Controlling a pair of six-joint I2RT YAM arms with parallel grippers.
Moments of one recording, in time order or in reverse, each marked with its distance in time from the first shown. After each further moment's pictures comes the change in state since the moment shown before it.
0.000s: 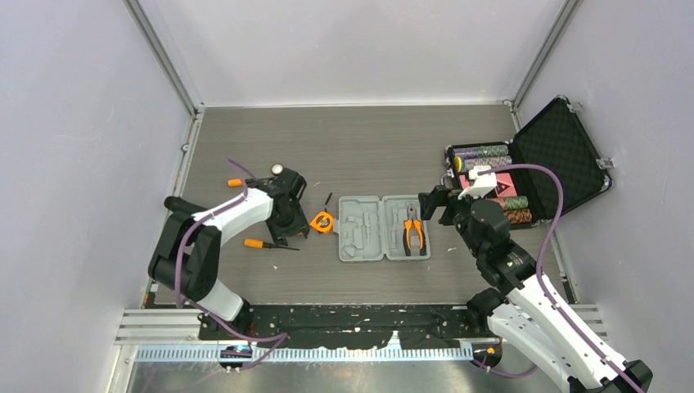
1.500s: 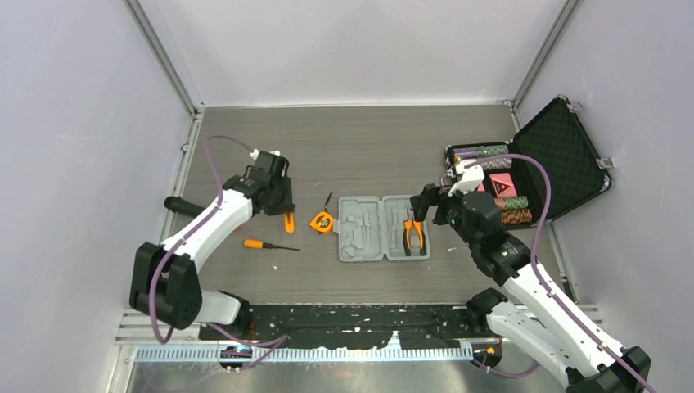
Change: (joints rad) left arm 0.093 -0.164 0.060 0.077 -0.024 0.278; right arm 0.000 0.082 0.036 -0.032 -0.082 -0.018
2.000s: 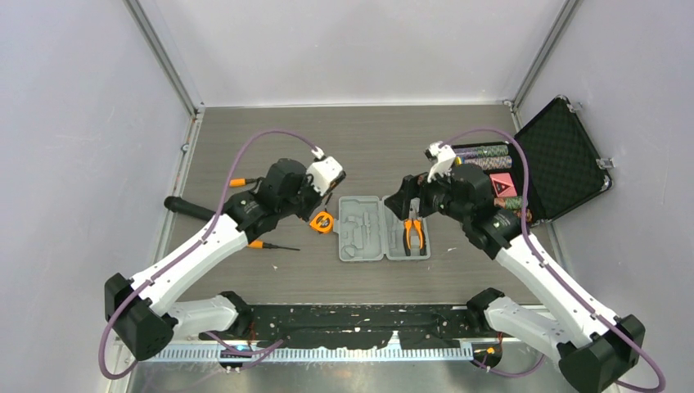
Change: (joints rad) left arm -0.336 -0.240 0.069 0.100 0.039 0.735; right arm 0.000 0.206 0.213 -0.090 -0.367 -0.006
